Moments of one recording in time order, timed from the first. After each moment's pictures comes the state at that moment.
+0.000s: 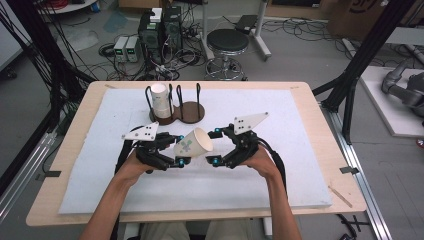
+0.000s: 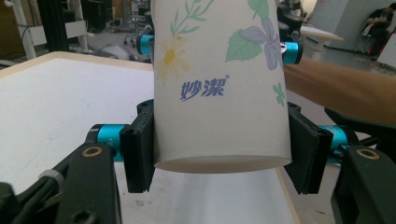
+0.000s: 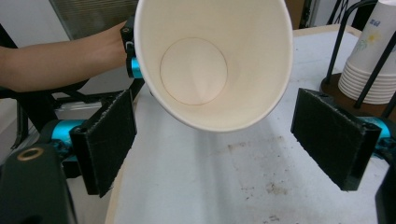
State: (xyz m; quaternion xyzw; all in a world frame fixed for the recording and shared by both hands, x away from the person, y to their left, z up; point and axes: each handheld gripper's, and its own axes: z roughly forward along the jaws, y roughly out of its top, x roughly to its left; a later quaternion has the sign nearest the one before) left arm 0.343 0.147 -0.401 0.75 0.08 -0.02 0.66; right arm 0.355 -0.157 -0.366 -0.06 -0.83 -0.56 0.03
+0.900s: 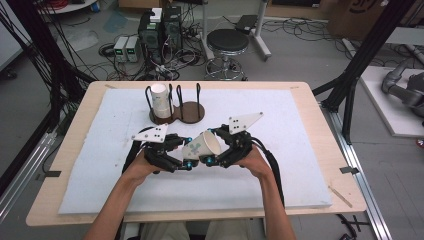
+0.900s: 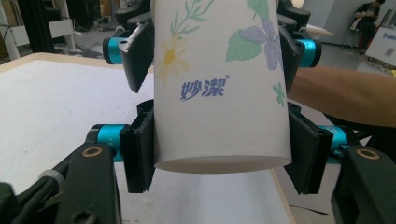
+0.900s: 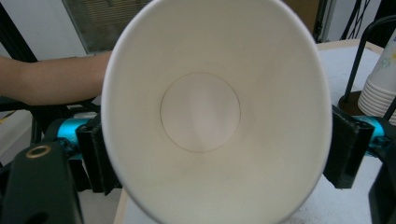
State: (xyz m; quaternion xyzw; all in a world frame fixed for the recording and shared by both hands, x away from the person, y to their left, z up) left arm 0.342 0.126 -0.402 0.75 0.06 -0.03 0.65; right arm 0.356 -0.142 -0.369 -0.05 -0.81 -0.58 0.05
